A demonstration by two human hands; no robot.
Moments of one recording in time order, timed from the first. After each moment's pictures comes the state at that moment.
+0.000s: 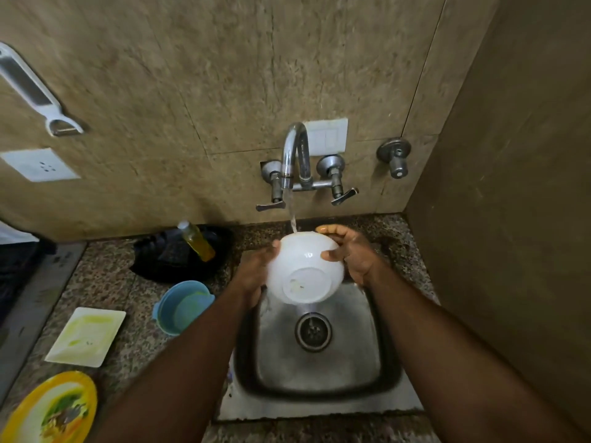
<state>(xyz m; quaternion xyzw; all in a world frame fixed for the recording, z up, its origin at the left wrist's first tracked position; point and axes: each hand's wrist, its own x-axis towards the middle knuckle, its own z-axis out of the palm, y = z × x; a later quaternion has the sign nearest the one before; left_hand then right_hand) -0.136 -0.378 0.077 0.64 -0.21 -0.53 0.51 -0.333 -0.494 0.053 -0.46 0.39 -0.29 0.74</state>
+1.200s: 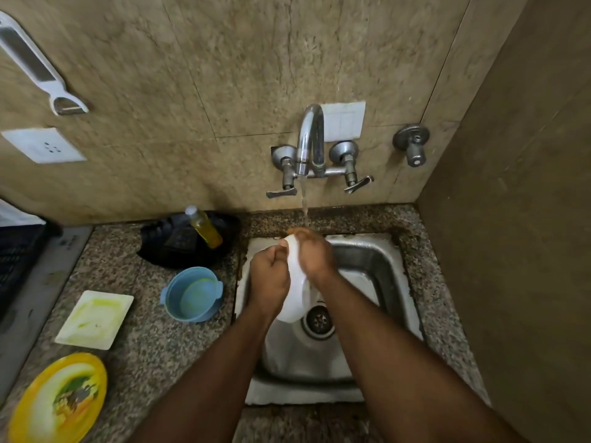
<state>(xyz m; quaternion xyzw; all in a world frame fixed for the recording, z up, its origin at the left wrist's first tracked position) -0.165 -0.354 0.066 0.73 -0.28 -0.31 0.54 -0.235 -0.437 0.052 -0.64 0.54 -0.21 0.51</state>
